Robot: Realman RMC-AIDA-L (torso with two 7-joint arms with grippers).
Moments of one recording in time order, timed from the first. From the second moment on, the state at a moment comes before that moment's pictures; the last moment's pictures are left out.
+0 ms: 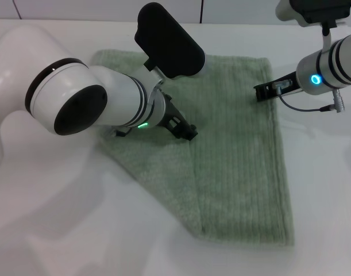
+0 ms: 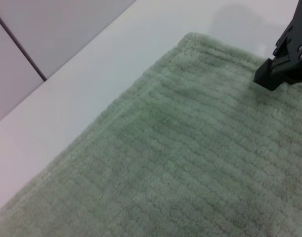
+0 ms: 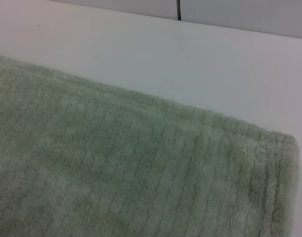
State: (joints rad) left arm -0.63 -2.07 -1.12 -1.21 2.80 -0.84 0.15; right arm 0.82 2.07 1.73 0.77 -2.60 0.90 -0.24
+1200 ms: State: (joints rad) left arm -0.67 -2.07 -1.11 -1.20 2.79 -0.91 0.15; right arm 0.82 2.08 1.73 0.77 -2.60 0.91 -0.23
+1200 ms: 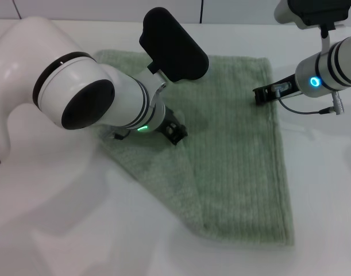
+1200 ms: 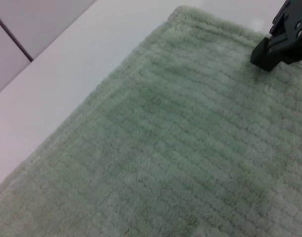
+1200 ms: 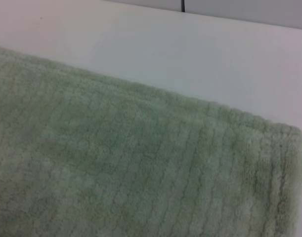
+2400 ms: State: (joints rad) left arm -0.65 -2.07 -1.14 -1.51 2.89 -1.38 0.01; right arm 0.81 2.07 1.73 0.78 -2.60 0.91 -0.24
